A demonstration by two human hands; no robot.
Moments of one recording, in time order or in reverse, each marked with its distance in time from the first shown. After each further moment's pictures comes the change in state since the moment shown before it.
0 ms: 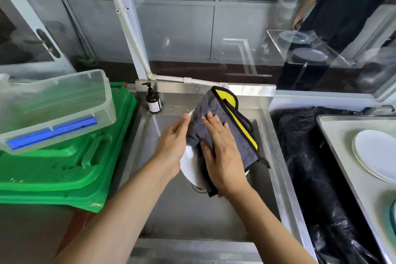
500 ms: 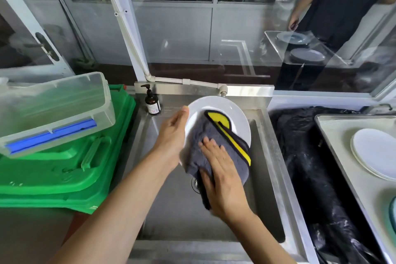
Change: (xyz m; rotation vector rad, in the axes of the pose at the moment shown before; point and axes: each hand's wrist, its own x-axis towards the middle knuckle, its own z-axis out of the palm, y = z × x) left_hand 0.006 0.015 0.005 0.043 0.027 -0.008; right_hand -0.049 0.005 0.008 -0.028 -0.005 -0.059
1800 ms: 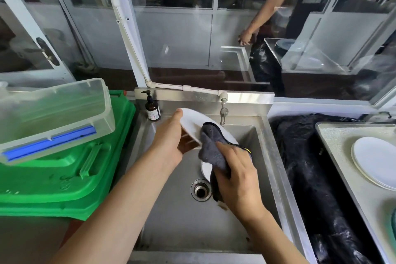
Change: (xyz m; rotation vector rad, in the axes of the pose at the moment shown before) left_hand 0.016 0.029 0.004 -0.317 0.061 -0.340; right_hand 0.028 -0.004 -0.034 0.001 0.241 -0.042
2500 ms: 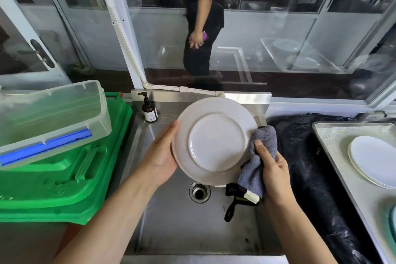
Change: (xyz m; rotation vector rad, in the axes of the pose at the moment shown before) left_hand 0.010 -0.026 -0.043 -0.010 -0.370 0.084; right_hand 0.018 0.030 -0.041 0.935 0.281 1.070
